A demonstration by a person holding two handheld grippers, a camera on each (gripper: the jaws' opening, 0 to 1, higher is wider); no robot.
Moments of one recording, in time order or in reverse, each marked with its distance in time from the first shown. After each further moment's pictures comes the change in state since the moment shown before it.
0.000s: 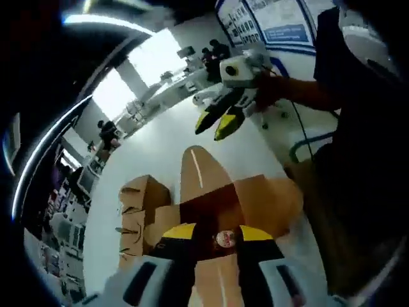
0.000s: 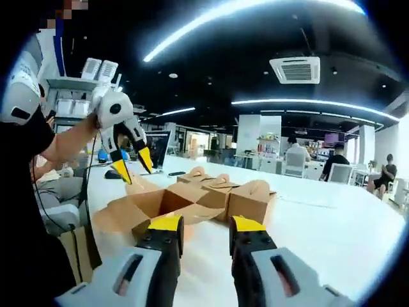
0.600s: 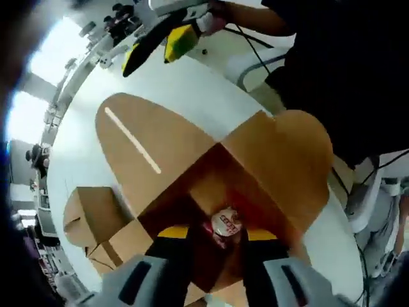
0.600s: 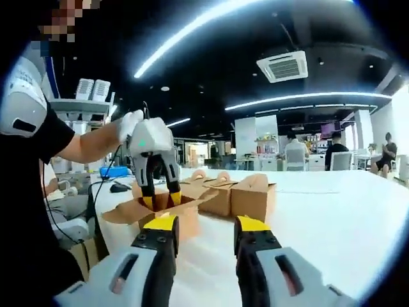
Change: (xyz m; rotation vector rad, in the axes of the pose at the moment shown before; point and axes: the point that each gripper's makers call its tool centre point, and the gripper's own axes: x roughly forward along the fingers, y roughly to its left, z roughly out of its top) left arm 0.081 -0.011 -0.037 0.384 0.328 -0.423; right arm -0.019 -0.002 -0.012 0.101 -0.057 0.003
